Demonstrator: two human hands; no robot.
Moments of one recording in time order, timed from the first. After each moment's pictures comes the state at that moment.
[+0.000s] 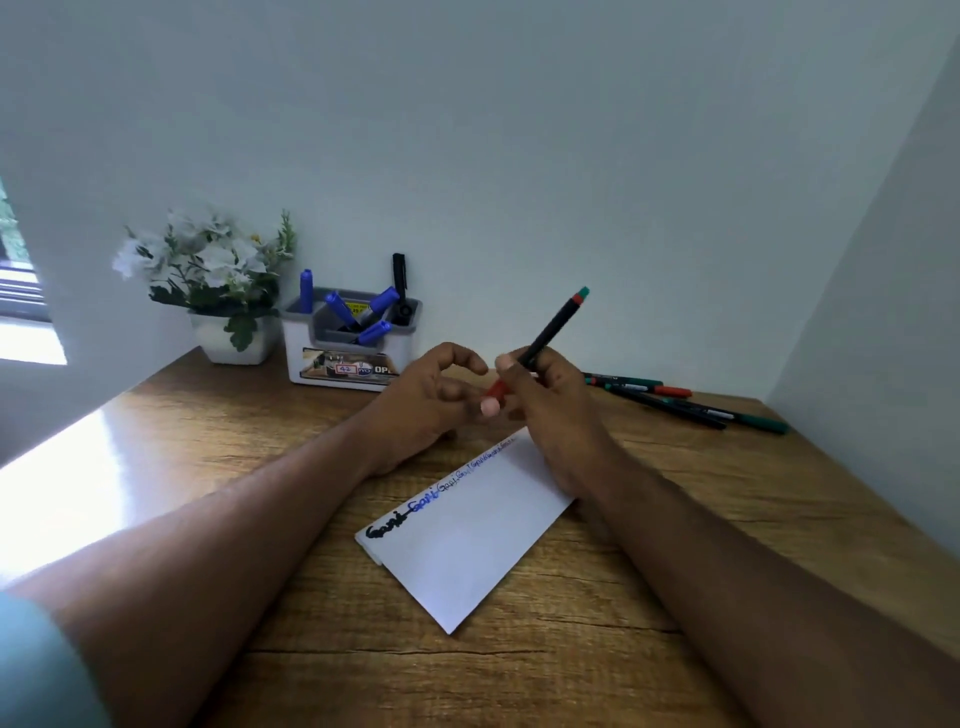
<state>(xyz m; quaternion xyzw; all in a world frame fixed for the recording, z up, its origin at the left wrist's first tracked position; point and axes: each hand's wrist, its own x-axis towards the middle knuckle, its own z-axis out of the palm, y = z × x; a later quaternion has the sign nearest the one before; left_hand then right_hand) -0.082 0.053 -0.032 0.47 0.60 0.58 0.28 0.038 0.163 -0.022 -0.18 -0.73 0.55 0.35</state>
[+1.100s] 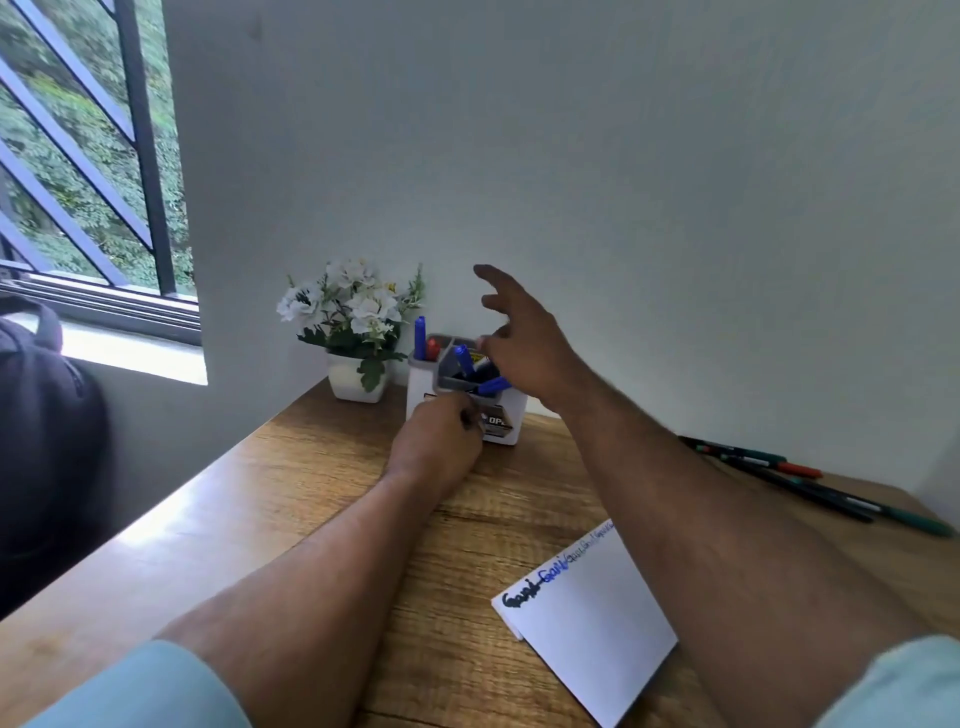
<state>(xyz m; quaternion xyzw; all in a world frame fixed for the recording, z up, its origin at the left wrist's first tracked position) -0.148 0.015 -0.037 0.31 0.86 0.41 -0.04 -0.110 0.122 0.045 -0.05 -0.89 0.35 0.30</state>
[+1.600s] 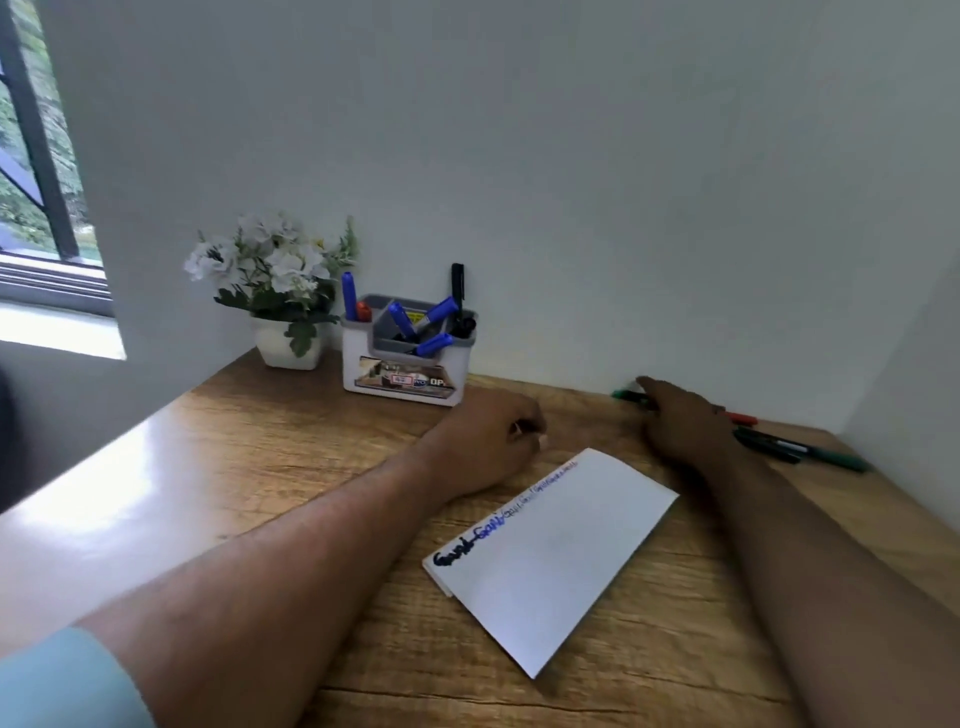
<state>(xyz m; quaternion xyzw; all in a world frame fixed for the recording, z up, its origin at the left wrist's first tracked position) -0.092 0.061 -0.041 0.58 0.74 0.34 0.00 0.037 0.287 -0.037 -0.39 -0.91 0.07 0.14</state>
